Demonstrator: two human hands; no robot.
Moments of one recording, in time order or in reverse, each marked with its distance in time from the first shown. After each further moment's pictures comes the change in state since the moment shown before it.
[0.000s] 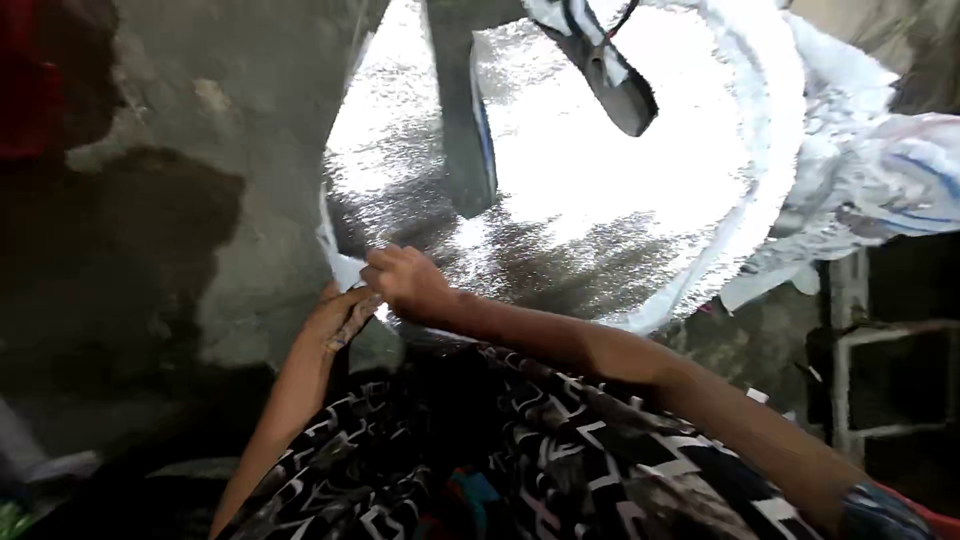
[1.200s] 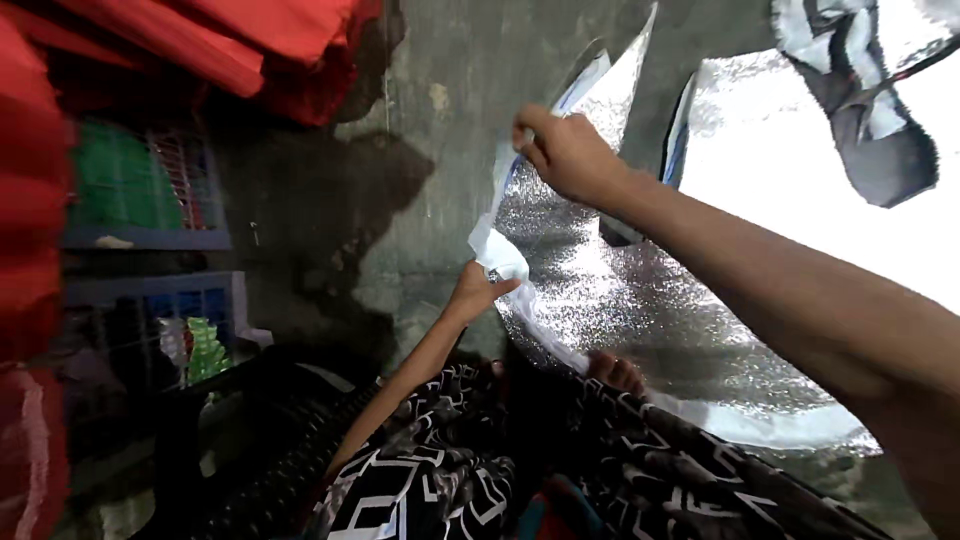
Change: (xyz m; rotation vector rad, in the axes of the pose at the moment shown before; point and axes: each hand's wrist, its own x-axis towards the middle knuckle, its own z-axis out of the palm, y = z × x) left_hand 0.009 0.004 0.016 0.461 0.177 0.150; right_hand 0.131 0.041 -0.092 0.034 -0.299 0.087
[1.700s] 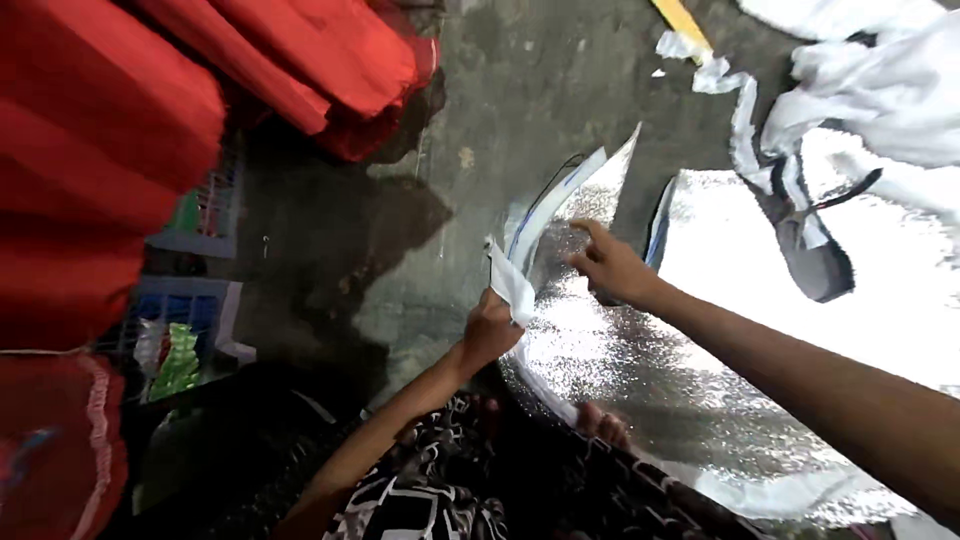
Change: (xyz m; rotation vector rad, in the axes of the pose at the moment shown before) left_hand 0.000 0.008 0.014 0.629 0.093 0.299; right_hand -0.056 0.024 0.001 0.253 -0.100 0.423
